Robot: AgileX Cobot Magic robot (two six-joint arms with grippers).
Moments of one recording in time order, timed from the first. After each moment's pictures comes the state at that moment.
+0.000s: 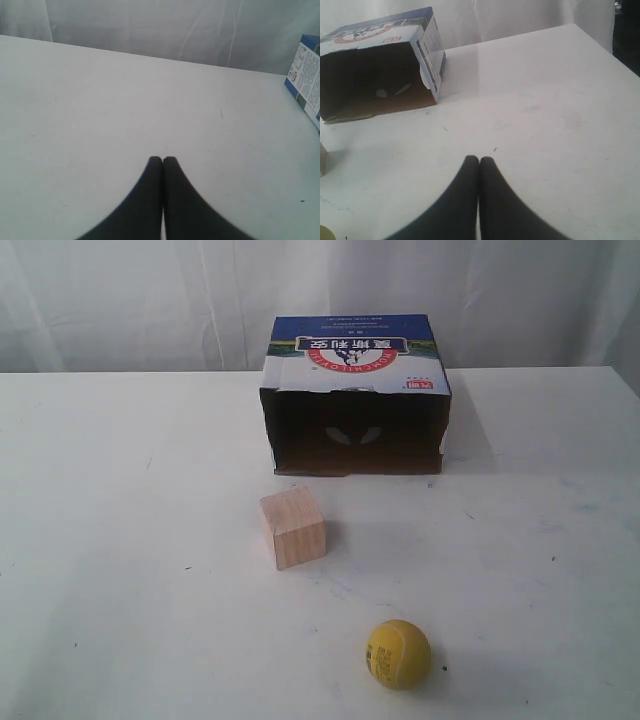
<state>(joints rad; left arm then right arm) -0.02 0.00 0.02 0.21 0.22 -0.37 0.08 0.01 0.00 -0.13 0.33 0.38</state>
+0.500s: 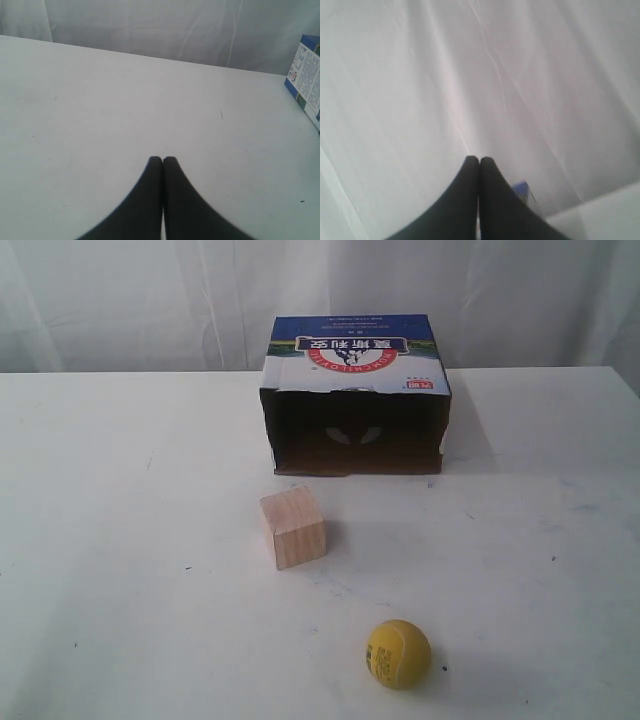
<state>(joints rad) -0.02 0.00 0.02 0.21 0.22 -0.37 0.08 0.01 0.00 -0.03 -0.33 0.57</state>
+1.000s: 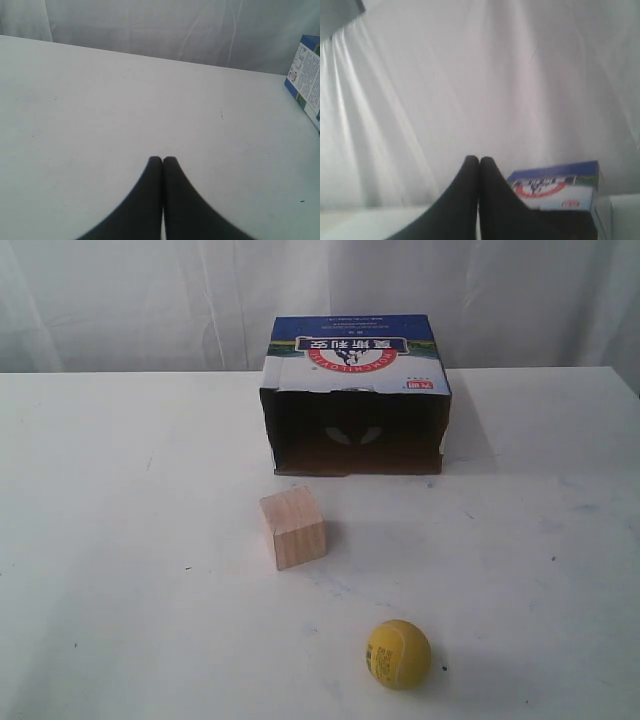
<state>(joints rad) -0.02 0.00 0.02 0.21 0.22 -0.37 0.08 0.22 -0.28 -1.16 -0.38 1.61</state>
